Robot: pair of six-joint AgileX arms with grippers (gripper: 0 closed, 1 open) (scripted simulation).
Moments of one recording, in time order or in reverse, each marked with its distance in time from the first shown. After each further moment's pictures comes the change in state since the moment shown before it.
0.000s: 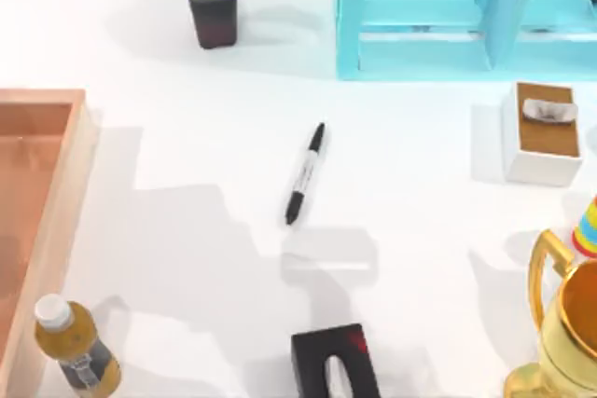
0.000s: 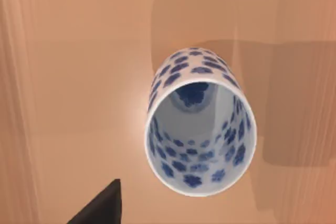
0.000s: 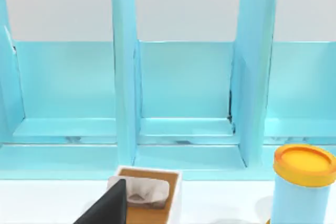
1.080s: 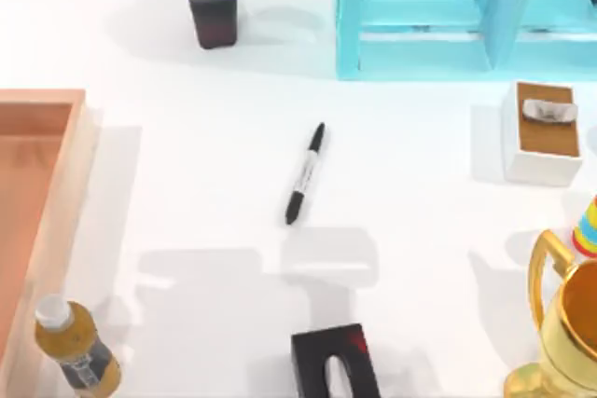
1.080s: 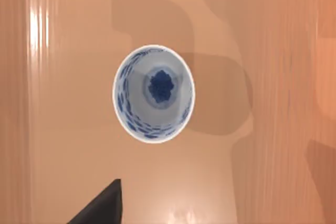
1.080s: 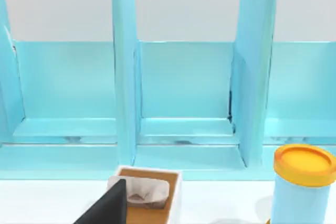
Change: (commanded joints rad) left arm -0.052 -0.412 -0.268 0.169 0.002 -0.056; right arm 0.000 0.000 0.000 0.000 0.000 0.000
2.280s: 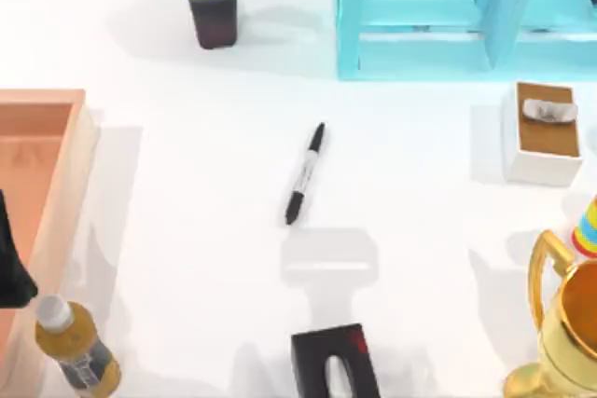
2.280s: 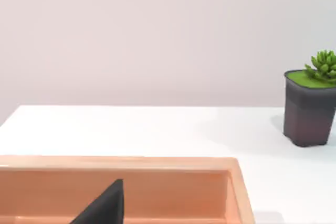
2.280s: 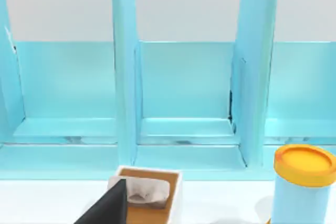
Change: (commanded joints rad) left arm -0.170 -1.391 -1.128 1.005 0.002 -0.184; right arm 0.000 0.000 0.000 0.000 0.000 0.000
